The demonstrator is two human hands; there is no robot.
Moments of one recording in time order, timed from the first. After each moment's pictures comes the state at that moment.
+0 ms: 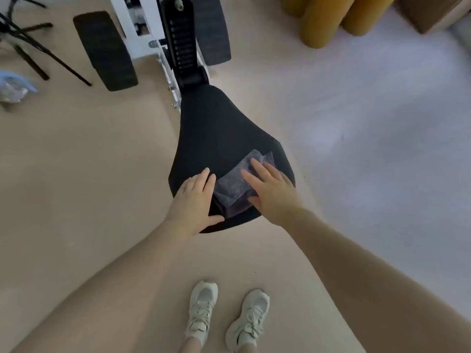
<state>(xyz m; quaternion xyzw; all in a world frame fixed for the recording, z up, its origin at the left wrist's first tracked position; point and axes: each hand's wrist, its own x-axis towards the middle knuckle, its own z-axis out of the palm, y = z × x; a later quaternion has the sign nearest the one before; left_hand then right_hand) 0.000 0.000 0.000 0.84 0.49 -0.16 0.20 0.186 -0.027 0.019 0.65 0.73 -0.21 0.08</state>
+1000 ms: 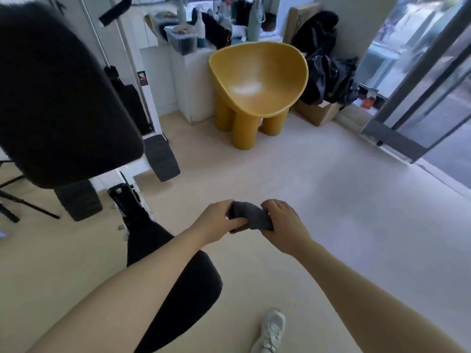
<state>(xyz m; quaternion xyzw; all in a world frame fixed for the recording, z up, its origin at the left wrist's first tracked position) 0.225 0.081 0.257 0.77 0.40 0.07 0.49 0.381 -0.010 0.253 0.76 0.63 -0.13 -0.13</state>
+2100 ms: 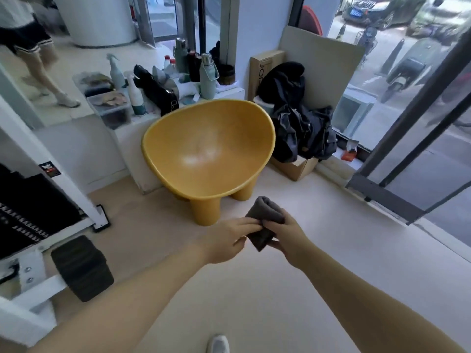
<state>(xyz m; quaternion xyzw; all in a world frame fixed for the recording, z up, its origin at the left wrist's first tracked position) 0.691 0.452 0.292 0.95 0.13 0.09 0.28 0.836 0.354 0.315 0.62 0.20 -0.51 -0.56</state>
